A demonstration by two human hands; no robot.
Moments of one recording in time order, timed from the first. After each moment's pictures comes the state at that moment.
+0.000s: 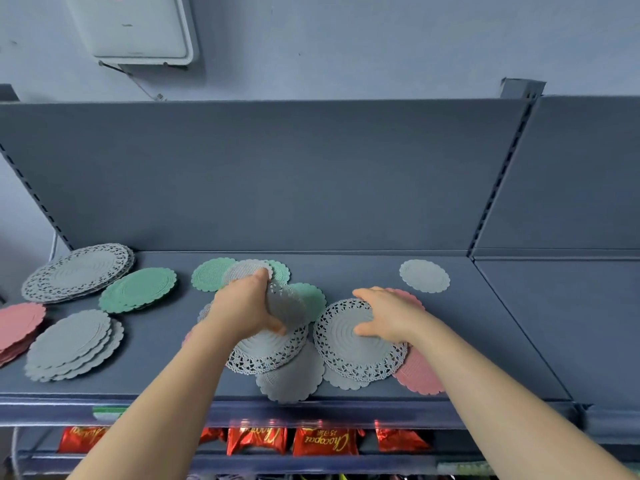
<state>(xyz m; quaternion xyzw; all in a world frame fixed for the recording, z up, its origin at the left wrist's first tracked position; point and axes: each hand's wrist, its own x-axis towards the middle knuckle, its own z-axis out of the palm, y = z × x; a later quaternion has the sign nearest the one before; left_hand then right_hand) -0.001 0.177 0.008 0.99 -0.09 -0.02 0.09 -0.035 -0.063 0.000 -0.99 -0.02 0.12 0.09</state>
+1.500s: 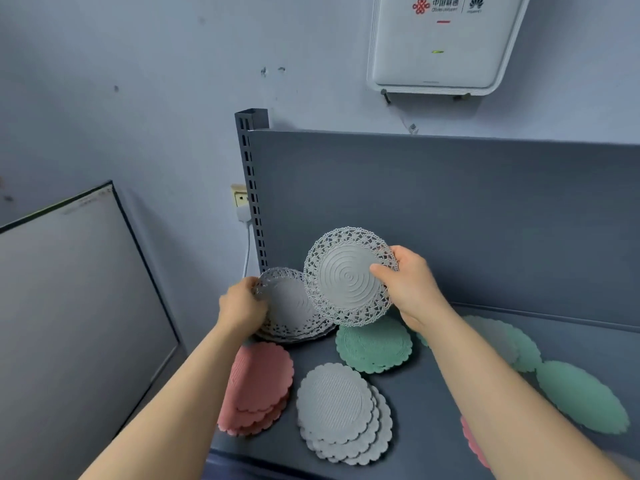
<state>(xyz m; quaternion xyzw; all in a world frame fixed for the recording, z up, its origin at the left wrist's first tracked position) 0.122 0.565 0.001 0.92 0.16 0.05 0.35 0.117 0.321 0.050 -0.77 0.02 -0.06 0.63</state>
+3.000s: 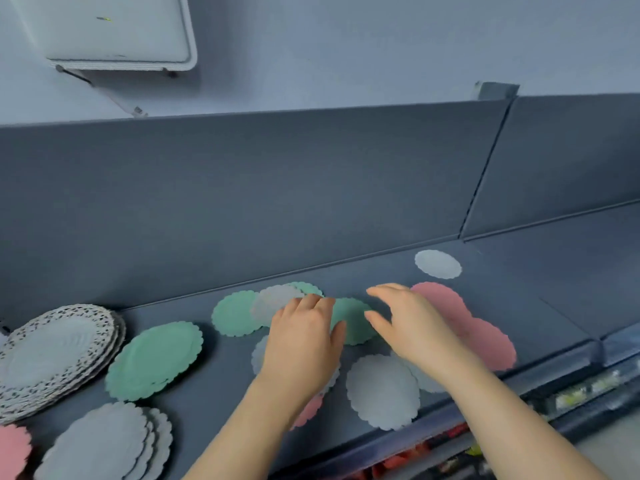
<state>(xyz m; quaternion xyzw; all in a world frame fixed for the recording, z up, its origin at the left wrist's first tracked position) 0.009 0.233 0.007 0.91 -0.34 0.10 0.19 -0.050 0.076 0.027 -0.97 0.13 -0.09 0.18</state>
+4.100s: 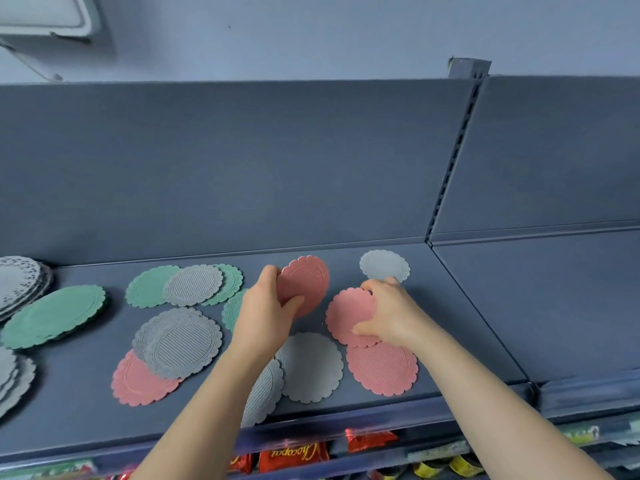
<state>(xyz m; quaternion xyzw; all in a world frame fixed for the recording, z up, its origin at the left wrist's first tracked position) -0.013 0.081 -0.013 0.91 -0.09 0.09 0.40 -0.053 -0.111 -0.012 -0.95 0.12 0.07 0.27</state>
